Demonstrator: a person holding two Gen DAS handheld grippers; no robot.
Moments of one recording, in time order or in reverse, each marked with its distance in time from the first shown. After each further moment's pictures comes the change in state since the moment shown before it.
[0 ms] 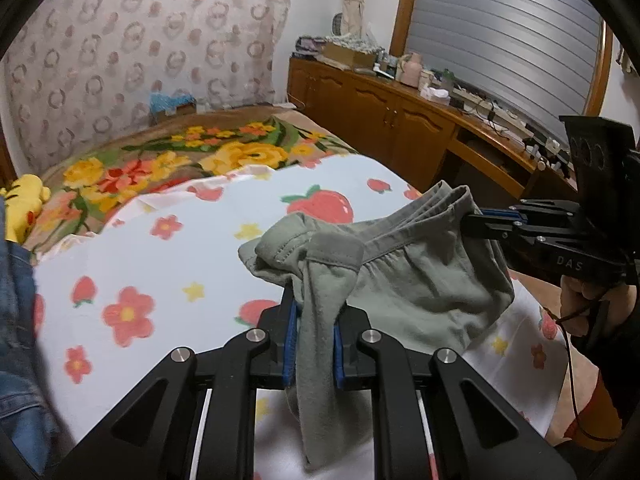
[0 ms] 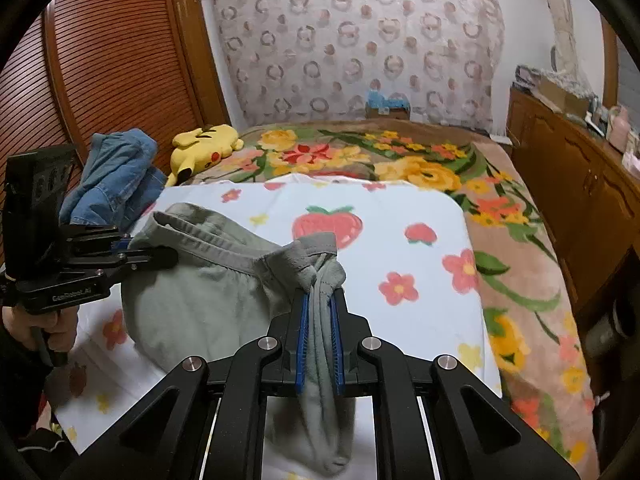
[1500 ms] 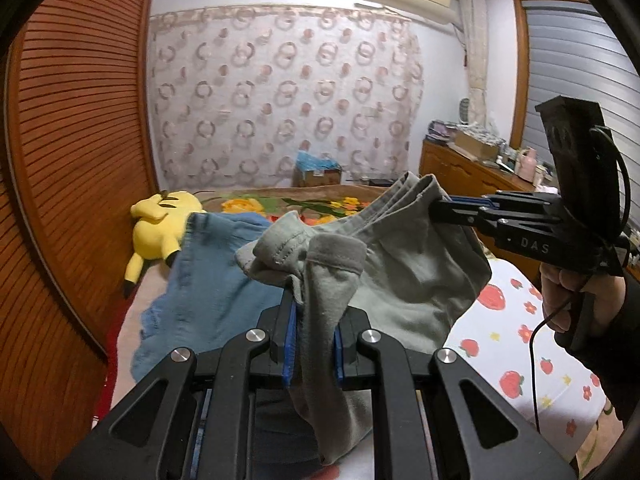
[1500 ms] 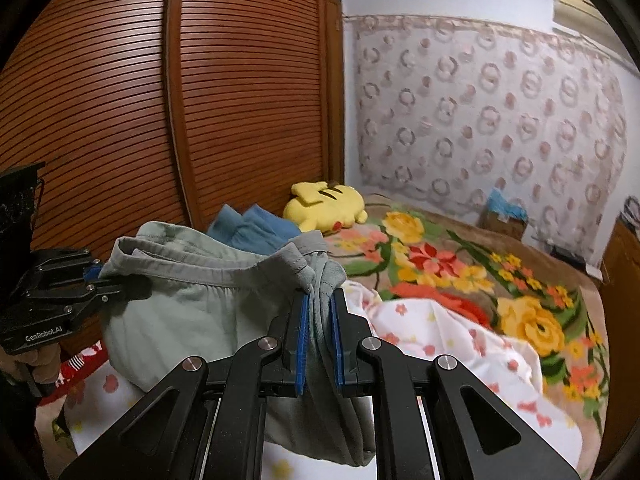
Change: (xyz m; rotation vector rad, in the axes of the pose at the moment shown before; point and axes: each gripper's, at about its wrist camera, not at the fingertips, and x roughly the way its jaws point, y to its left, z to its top) left arm -0.176 0.160 -0.023 -0.196 -0.265 0.411; right arm 0.117 0.146 0.134 -0.333 -0.188 0.278
